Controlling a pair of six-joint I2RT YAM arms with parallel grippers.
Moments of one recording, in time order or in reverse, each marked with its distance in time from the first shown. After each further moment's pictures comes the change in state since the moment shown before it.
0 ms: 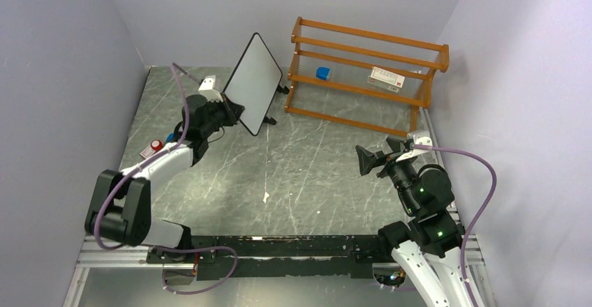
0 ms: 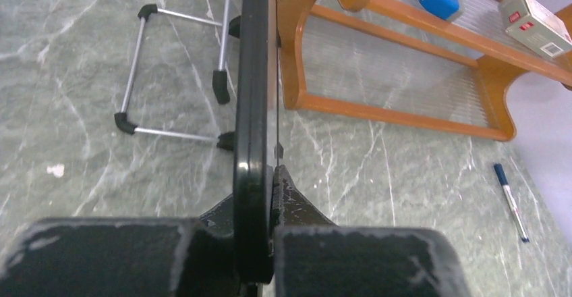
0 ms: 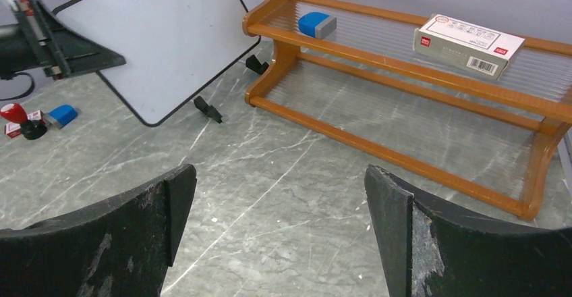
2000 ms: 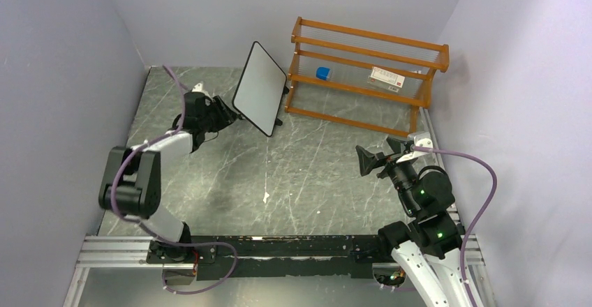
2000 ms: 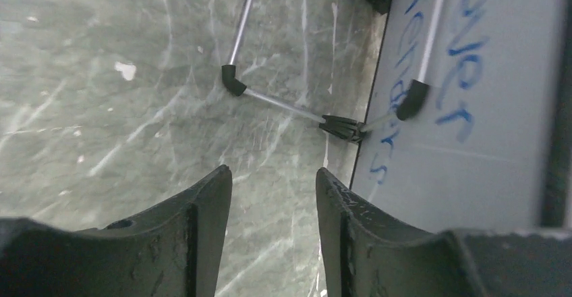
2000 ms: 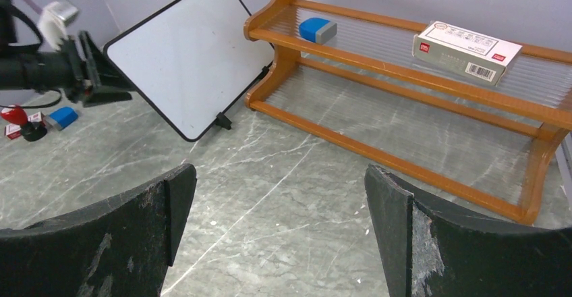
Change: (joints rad) left arm 0.117 0.174 0.088 -0.192 -0.064 -0.196; right arm 0.000 -0.017 -0.011 0.014 -0.004 -0.009
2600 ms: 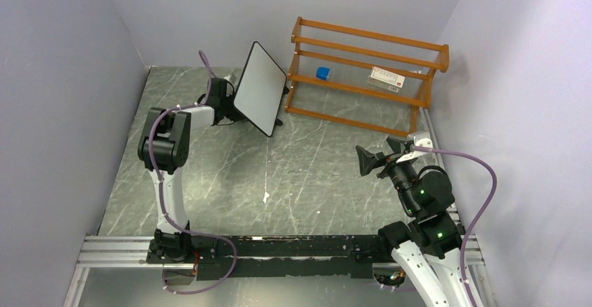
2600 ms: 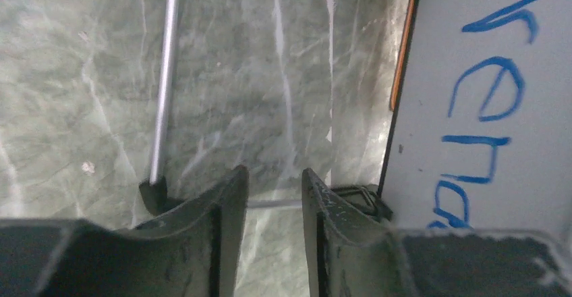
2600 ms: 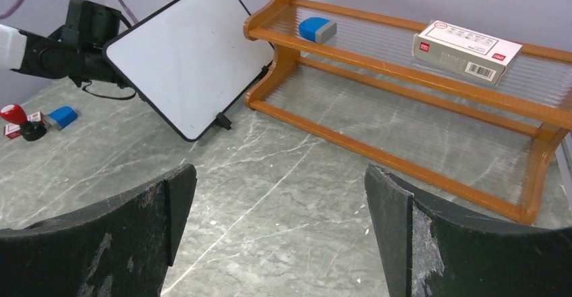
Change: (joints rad) left arm -0.051 0.541 0.475 -0.109 0.201 0.046; right arm 0.000 0.001 -0.001 0.000 0.001 0.000
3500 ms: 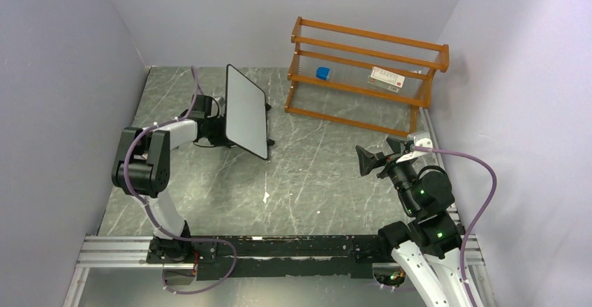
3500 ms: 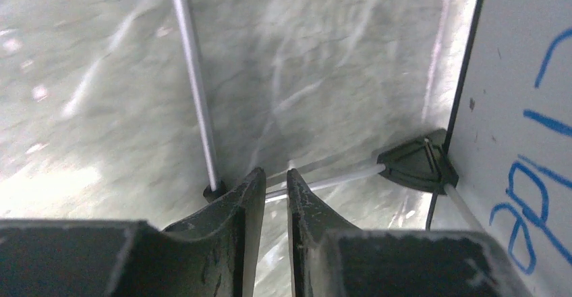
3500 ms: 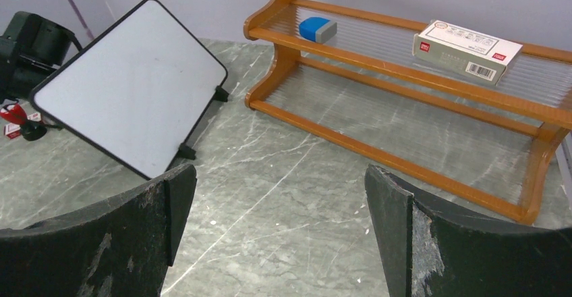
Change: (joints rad) left arm 0.056 -0.262 -0.285 -0.301 -0.014 0.217; right arm 0.000 0.000 -0.001 0.000 0.000 0.000
